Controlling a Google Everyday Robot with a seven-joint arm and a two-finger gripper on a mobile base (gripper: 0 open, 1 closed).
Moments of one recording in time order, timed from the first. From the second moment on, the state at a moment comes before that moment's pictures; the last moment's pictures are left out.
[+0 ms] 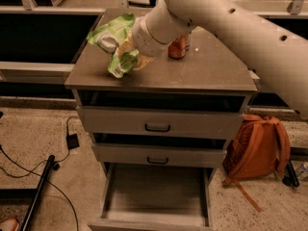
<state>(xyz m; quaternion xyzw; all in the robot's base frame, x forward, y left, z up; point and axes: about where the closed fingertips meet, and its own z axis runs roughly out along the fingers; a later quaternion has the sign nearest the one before) 0.640 0.067 0.900 -0.91 0.18 -0.12 0.35</state>
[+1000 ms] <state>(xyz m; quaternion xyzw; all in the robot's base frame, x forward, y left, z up) 0.586 0.067 0.891 -0.93 0.03 -0.05 0.37</state>
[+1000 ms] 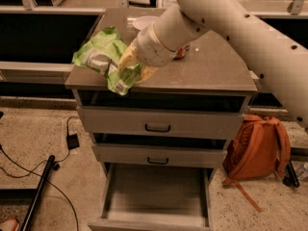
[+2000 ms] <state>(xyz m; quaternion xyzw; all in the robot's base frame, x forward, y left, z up) 0.515 -0.059 0.821 -0.96 -0.04 -0.10 0.27</state>
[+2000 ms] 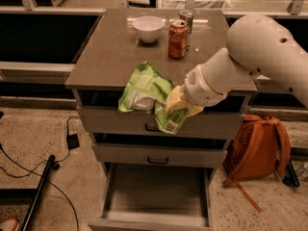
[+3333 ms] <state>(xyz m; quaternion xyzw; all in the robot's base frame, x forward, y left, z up) 0.454 -0.035 0.713 -0.94 -0.22 -0.04 0.26</state>
